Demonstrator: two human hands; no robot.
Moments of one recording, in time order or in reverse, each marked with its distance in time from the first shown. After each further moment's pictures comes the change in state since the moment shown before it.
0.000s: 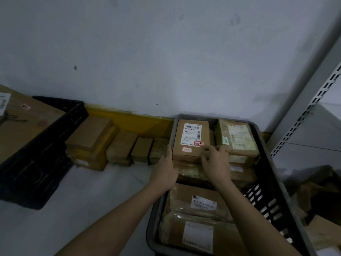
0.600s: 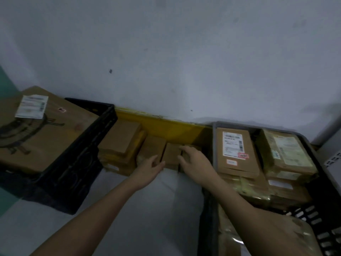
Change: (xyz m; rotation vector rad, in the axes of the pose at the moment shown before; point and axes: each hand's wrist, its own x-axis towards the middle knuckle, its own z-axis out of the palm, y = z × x) left_hand 0.036 -0.158 -0.130 -0.192 -0.103 -0.147; right_hand -0.006 -0.165 0.074 0.187 -0.407 -0.356
